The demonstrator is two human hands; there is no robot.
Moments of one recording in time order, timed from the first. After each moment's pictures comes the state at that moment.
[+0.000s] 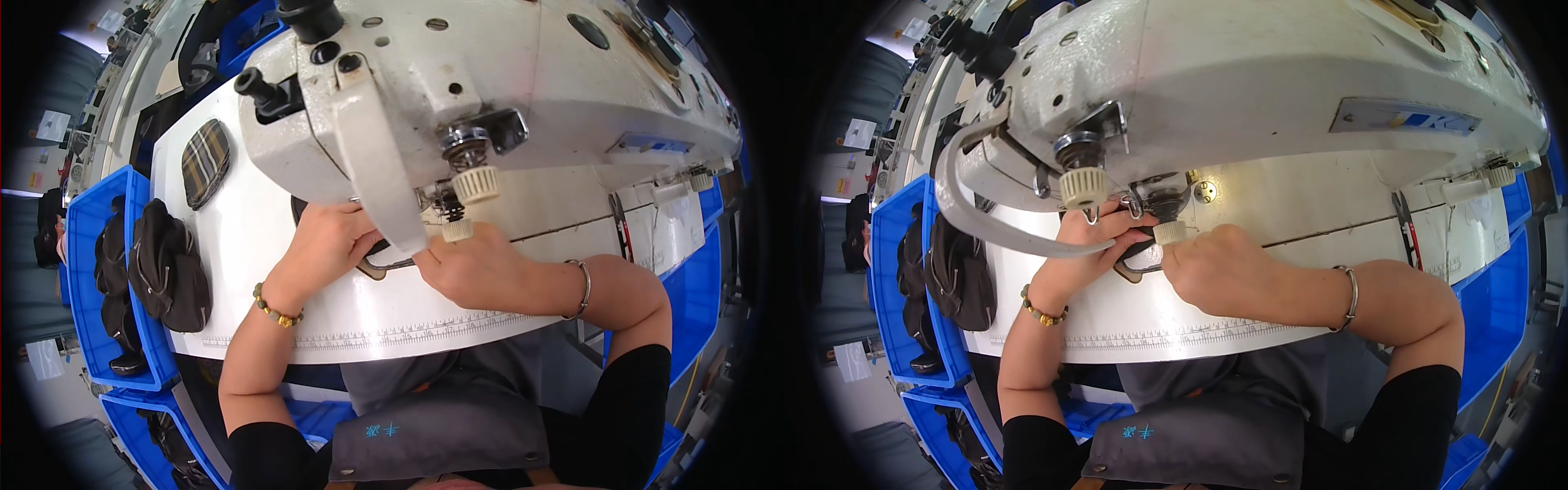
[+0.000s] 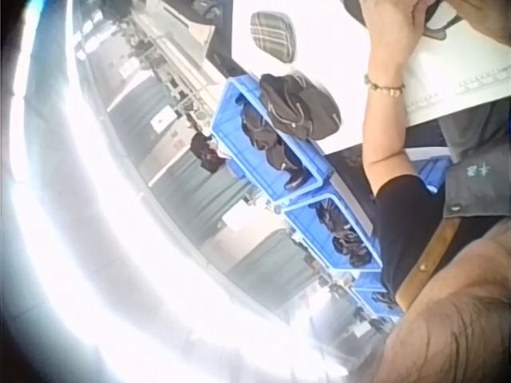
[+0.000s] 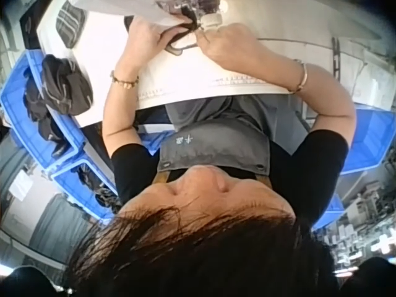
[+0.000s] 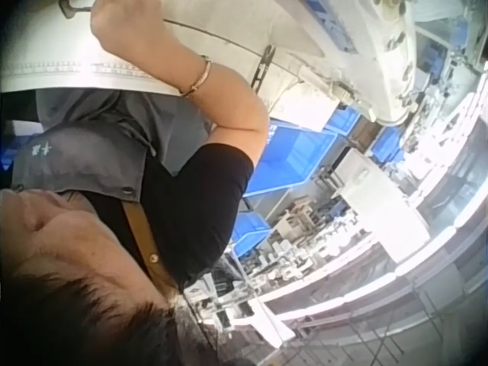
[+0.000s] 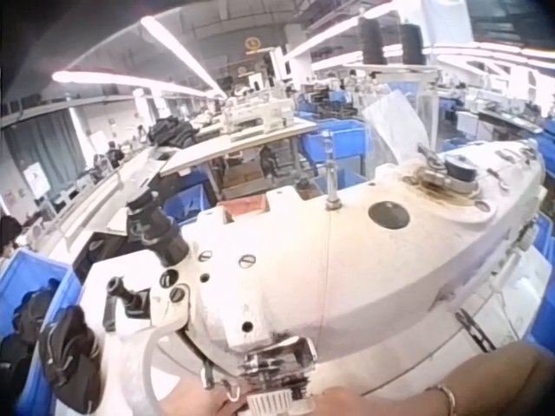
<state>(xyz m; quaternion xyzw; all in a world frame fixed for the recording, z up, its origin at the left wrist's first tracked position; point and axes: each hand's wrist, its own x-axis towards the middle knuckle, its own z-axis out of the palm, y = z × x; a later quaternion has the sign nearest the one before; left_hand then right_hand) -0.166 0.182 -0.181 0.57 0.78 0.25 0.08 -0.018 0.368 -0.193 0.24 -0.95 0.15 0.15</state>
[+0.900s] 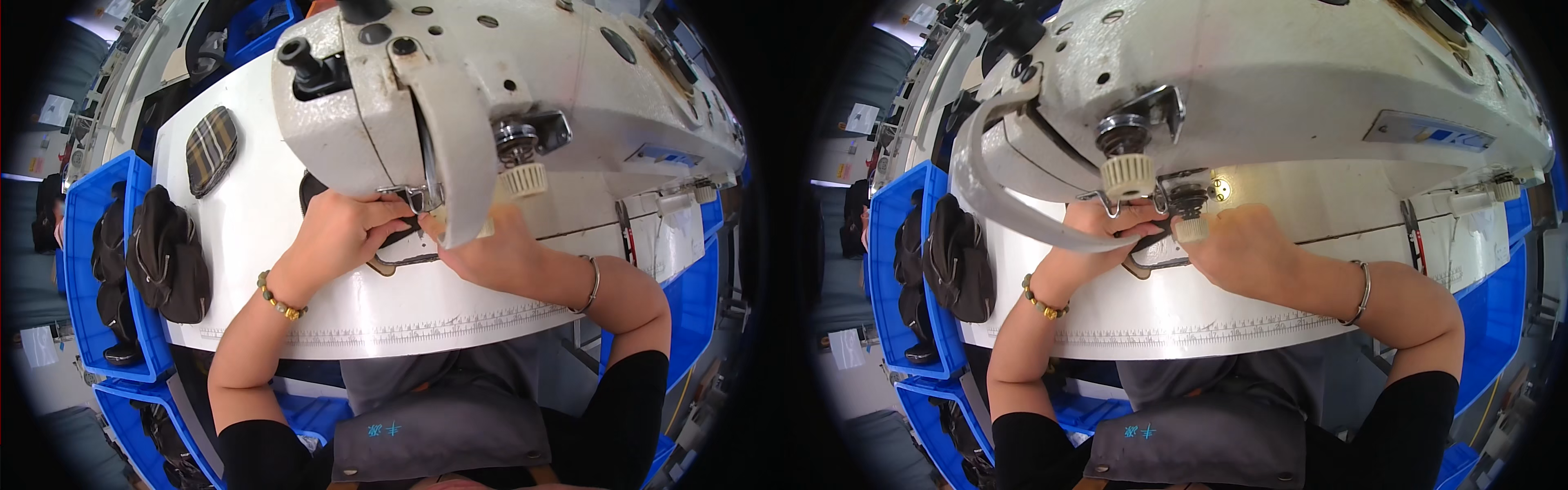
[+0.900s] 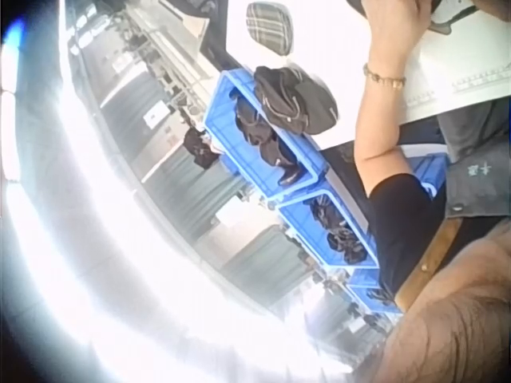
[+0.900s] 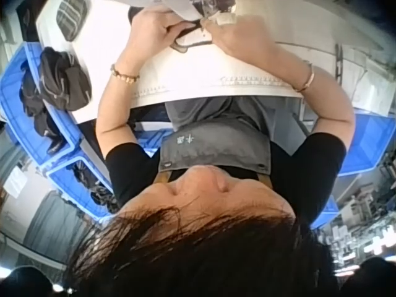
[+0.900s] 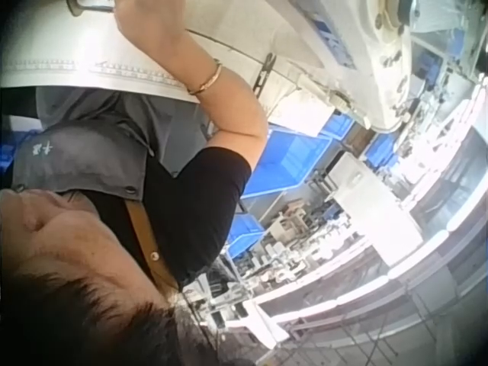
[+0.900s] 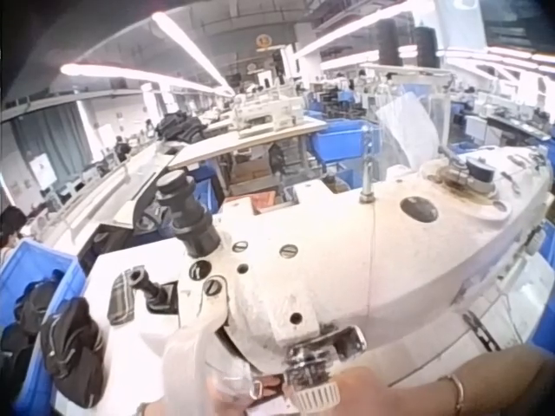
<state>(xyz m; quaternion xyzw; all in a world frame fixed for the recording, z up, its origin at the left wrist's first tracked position) -0.163 0.188 -0.177 0.57 0.76 0.29 0.02 -0.029 0.378 -0.216 0.18 -0.96 0.12 0.19</state>
